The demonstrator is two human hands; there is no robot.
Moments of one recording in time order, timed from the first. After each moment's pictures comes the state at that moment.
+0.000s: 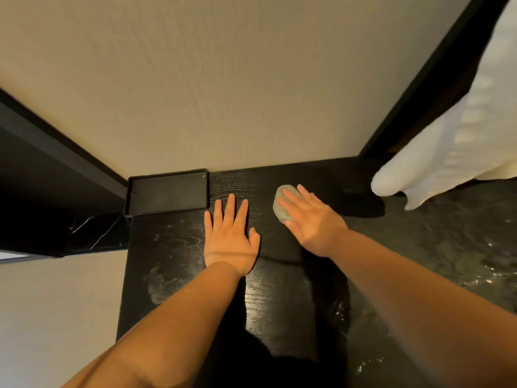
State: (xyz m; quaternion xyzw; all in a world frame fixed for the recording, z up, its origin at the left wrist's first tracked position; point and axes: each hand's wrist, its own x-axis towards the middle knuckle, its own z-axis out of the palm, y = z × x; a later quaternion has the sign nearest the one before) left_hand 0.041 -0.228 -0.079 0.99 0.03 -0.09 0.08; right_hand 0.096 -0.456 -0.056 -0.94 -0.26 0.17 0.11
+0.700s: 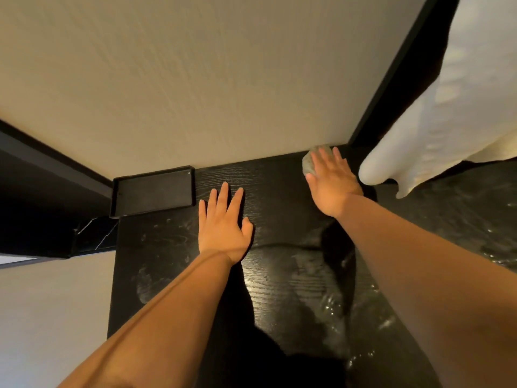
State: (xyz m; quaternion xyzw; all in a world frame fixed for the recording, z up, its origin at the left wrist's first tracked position) left_hand 0.057 -0.241 -0.075 0.99 0.01 -0.07 0.11; right_hand 0.156 -0.508 -0.065 -0.99 -0.05 0.13 0.10
